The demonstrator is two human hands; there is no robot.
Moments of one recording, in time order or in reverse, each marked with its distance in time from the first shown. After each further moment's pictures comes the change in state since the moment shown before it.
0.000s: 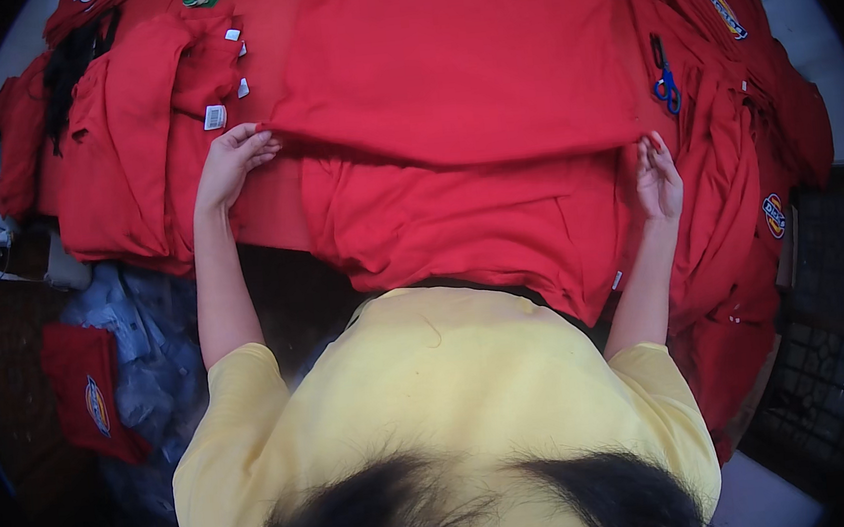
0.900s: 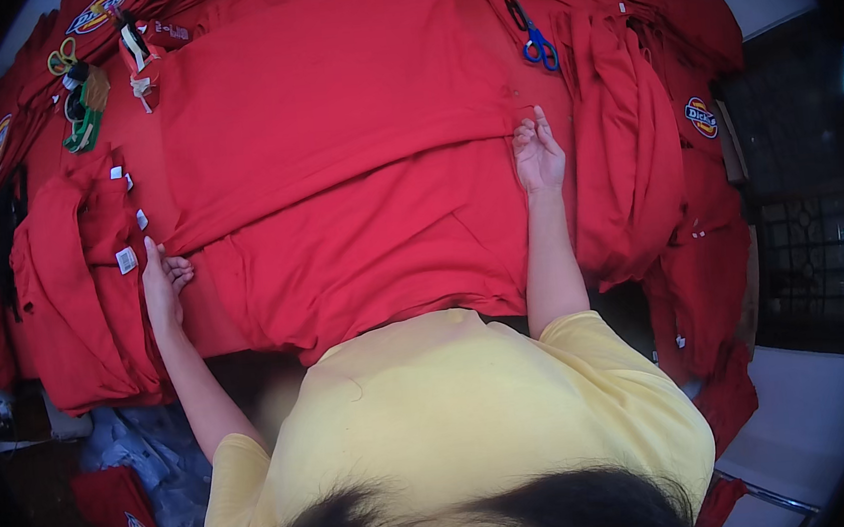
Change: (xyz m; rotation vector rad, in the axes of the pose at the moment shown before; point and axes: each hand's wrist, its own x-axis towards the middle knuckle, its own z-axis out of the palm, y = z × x) left_hand 0.017 -0.005 0.030 0.044 0.330 -0.127; right_hand 0.007 0.049 -0.034 0.424 -0.033 -0.278
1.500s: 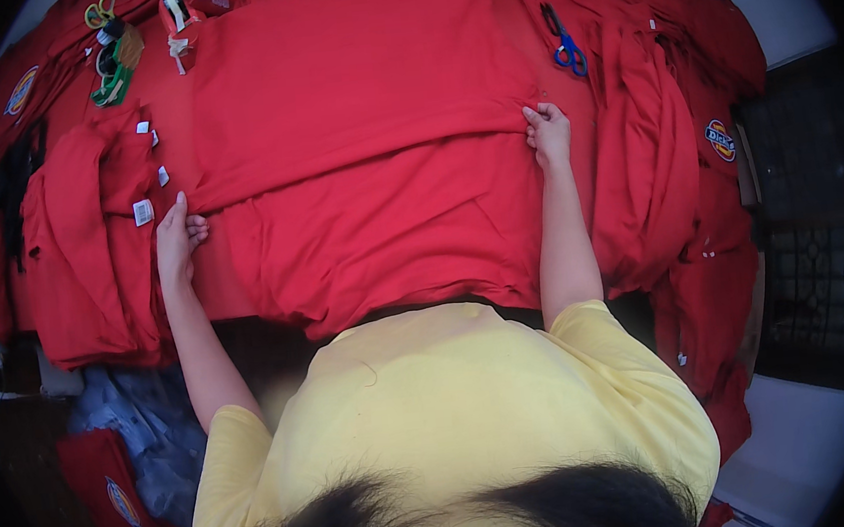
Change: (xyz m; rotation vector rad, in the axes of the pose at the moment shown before) left_hand 0.006 -0.007 -0.011 0.040 -0.035 0.011; right_hand 0.039 0.039 0.034 -1.235 0.505 -0.032
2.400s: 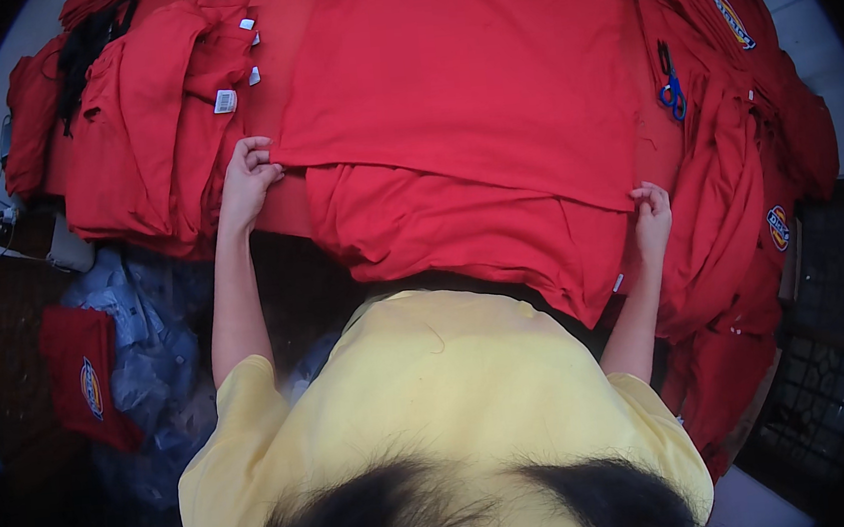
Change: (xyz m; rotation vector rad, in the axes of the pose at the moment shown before) left_hand -0.062 -0.019 -0.011 -0.020 -0.107 0.180; right_hand -0.068 0.002 -0.102 -0.806 -0.202 -0.609
